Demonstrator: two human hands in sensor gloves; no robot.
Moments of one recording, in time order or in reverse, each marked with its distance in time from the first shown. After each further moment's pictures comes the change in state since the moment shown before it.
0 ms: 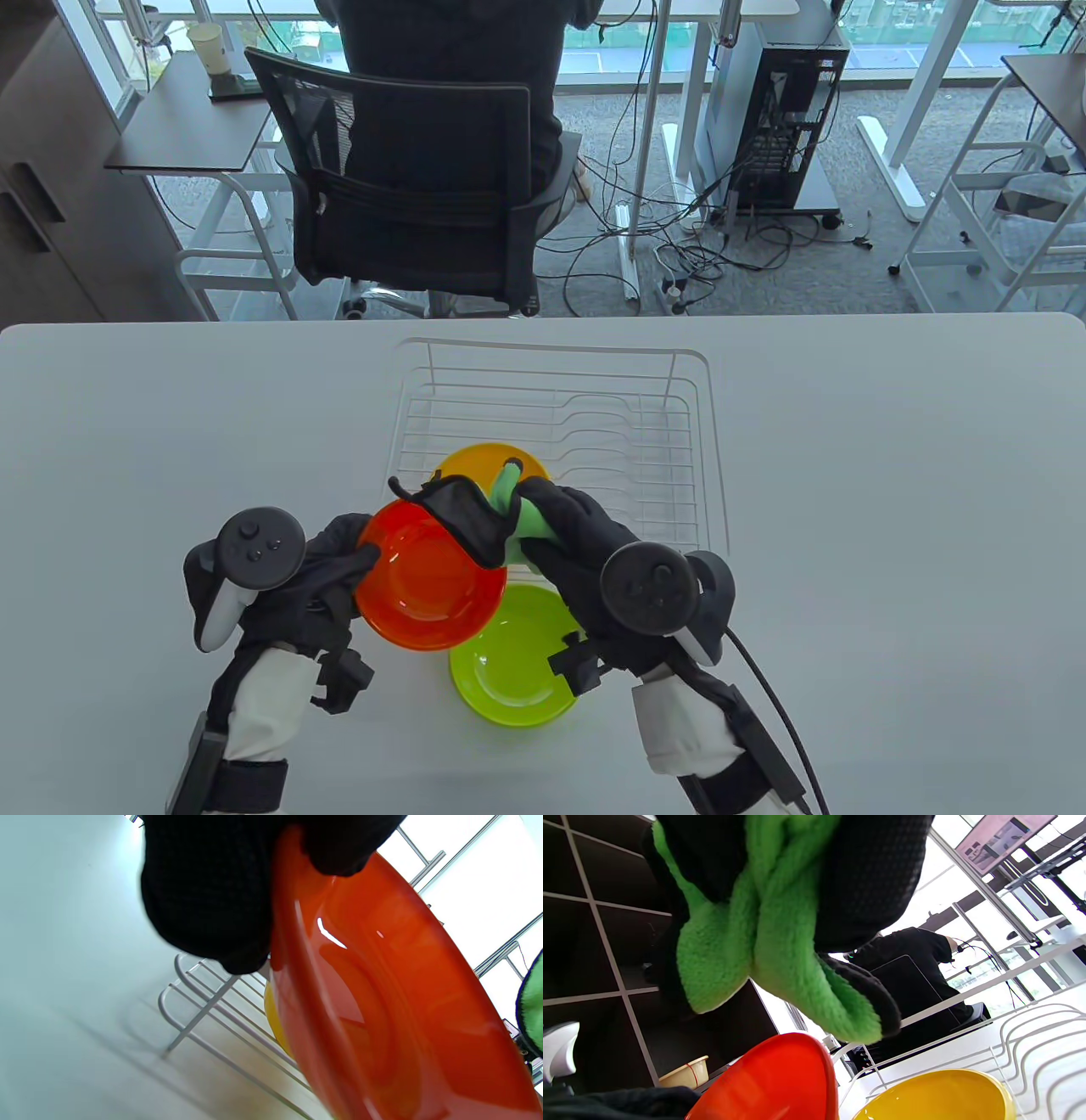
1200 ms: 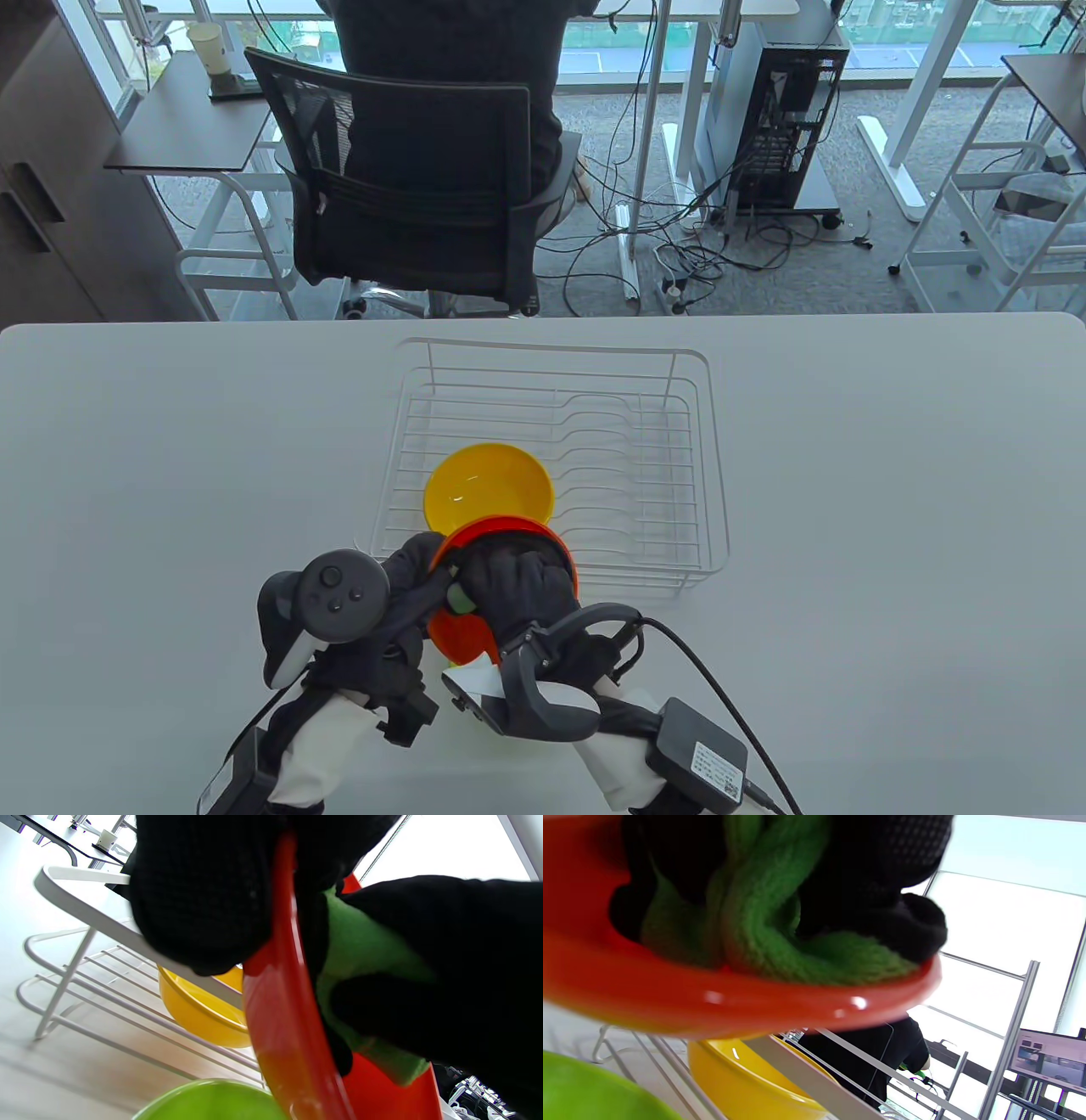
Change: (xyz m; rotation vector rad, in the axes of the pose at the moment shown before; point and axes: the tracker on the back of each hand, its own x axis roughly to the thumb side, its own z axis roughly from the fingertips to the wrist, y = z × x) left_hand 0.072 -0.036 0.031 0.017 -0.220 -0.118; right_hand 0.033 0.096 0.034 0.050 -0.321 0.938
